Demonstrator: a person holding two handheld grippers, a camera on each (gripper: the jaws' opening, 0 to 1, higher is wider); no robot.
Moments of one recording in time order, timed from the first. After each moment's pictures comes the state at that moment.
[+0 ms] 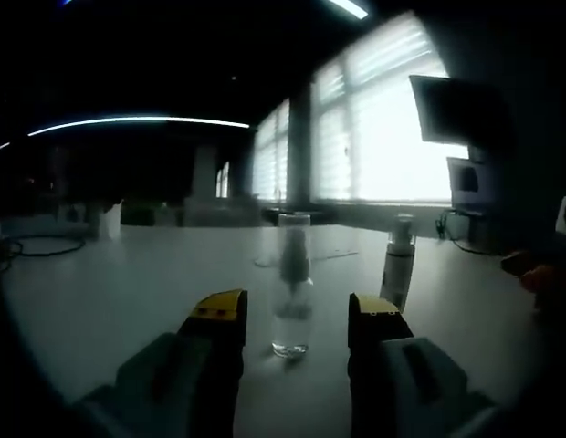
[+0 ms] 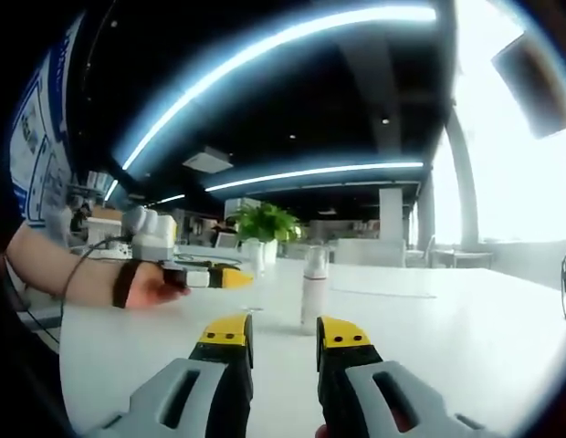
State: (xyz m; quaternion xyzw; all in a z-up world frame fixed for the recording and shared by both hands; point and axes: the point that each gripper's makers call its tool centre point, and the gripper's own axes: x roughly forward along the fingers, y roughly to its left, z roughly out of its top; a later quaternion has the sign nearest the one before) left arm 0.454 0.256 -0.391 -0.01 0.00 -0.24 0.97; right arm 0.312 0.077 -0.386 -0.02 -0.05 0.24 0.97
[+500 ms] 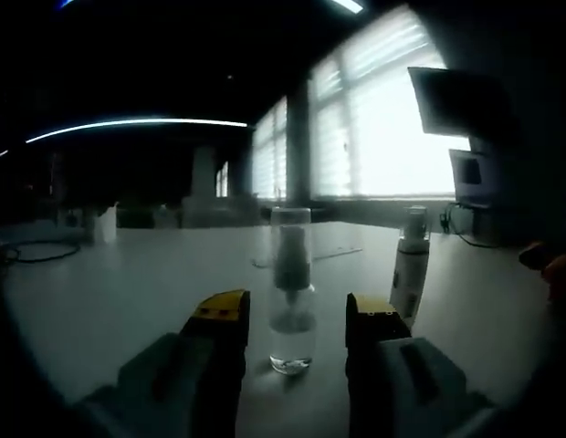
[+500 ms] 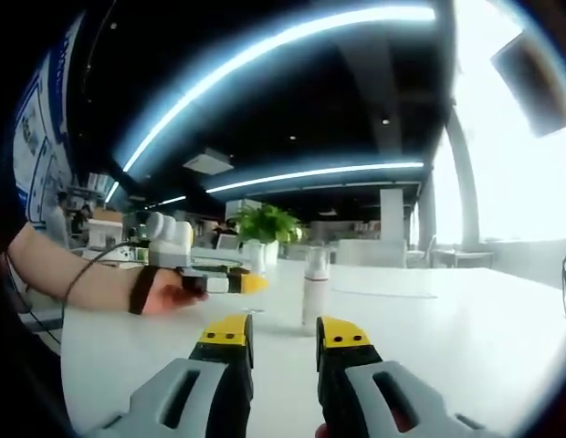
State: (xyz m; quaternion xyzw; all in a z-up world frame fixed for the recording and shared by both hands) left arm 0.470 0.241 -0.398 0.00 0.00 -0.24 0.97; right arm 0.312 0.077 -0.385 -0.01 -0.05 0.25 0.97
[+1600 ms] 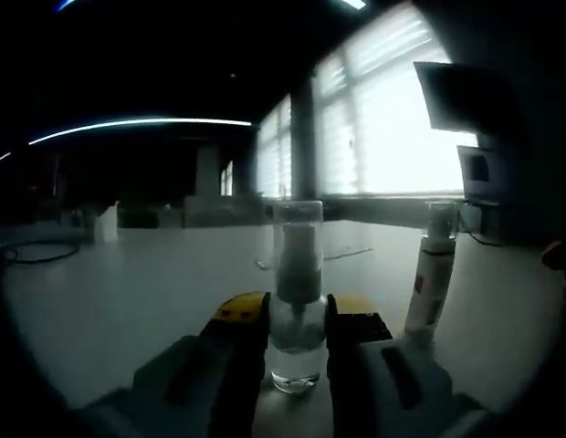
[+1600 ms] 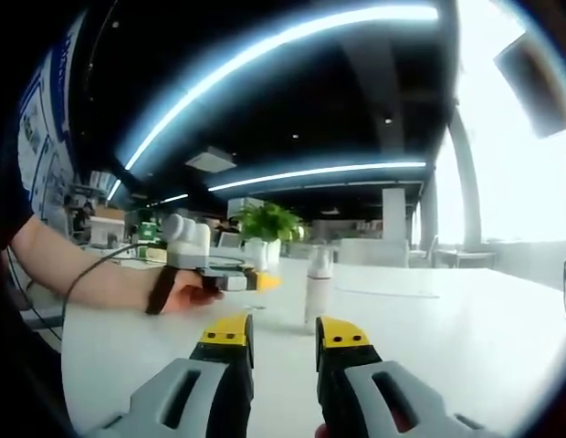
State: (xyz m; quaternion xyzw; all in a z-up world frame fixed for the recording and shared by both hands) left arm 0.487 0.235 -0.399 0.01 0.00 -0.24 0.97; right arm 0.312 0.080 -0.387 -0.02 -0.04 0.25 0.97
